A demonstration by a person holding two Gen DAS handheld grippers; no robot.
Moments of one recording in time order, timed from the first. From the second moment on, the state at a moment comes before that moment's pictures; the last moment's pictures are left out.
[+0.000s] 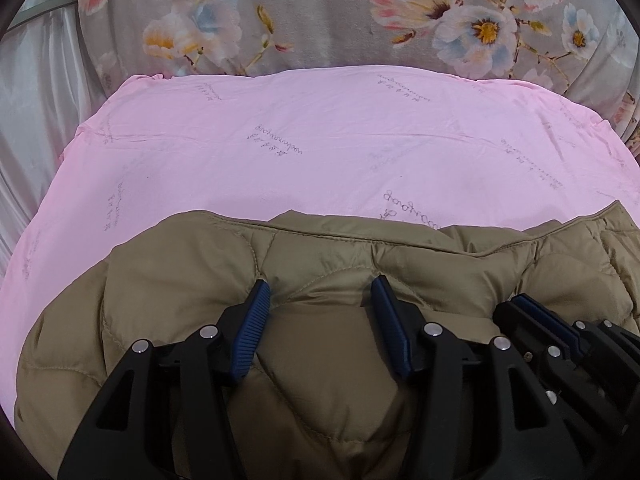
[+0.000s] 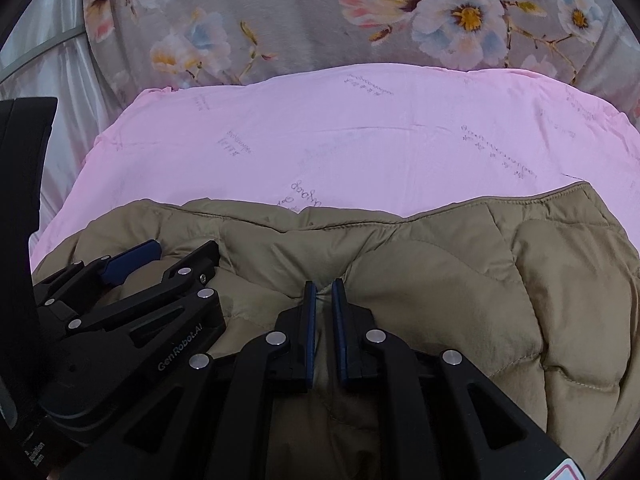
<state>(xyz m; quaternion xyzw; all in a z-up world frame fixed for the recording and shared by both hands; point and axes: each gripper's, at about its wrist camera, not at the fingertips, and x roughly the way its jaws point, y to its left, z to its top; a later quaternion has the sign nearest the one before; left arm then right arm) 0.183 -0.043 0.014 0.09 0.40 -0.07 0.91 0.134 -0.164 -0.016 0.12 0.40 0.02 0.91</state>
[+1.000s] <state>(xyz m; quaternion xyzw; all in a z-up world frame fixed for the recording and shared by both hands) 0.018 0.170 0.065 -0.14 0.44 -0.02 0.89 0.004 -0.124 0.005 0.15 0.40 0.07 0.90</state>
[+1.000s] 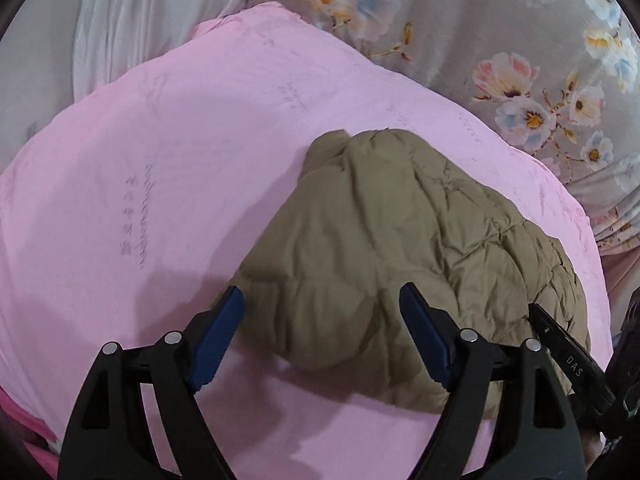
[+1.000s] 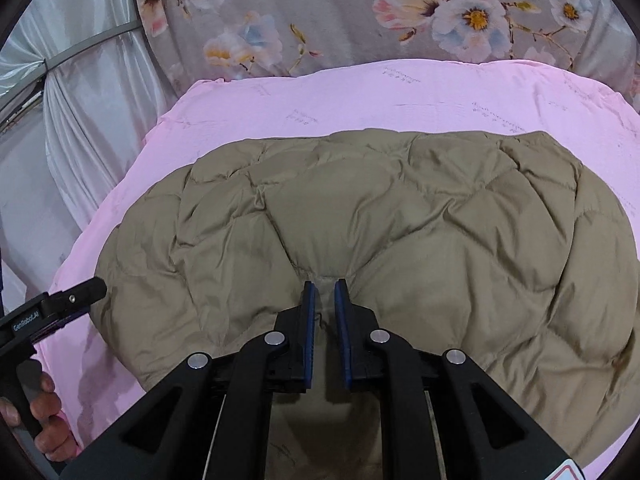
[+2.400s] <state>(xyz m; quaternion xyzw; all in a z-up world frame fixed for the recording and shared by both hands) 0.012 0.044 0.179 -0.04 0.30 -0.20 0.93 0.014 -0.112 0.011 0.26 0.44 0.20 0.84</state>
